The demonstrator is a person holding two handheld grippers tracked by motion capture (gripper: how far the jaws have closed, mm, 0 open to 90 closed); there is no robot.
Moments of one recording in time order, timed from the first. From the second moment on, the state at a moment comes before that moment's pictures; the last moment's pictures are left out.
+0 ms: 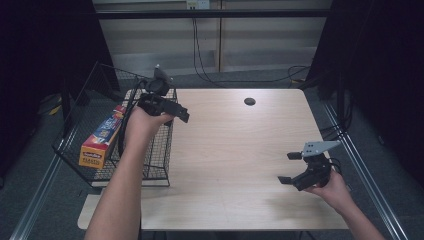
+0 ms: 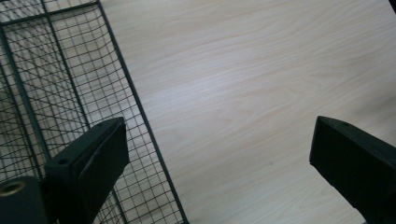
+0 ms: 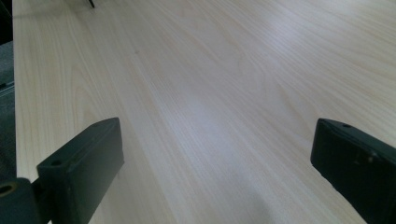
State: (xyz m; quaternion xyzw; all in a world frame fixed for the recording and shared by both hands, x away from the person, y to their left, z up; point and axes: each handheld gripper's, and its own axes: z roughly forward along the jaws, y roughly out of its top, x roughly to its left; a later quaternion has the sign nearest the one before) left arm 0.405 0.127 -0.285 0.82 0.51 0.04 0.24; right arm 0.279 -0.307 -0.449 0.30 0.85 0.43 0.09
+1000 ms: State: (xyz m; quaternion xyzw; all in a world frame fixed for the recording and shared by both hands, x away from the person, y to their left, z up) left arm 0.396 0.093 -0.307 0.85 0.46 0.02 0.26; right arm 0.278 -0.306 -0.449 0.30 0.85 0.43 0.09
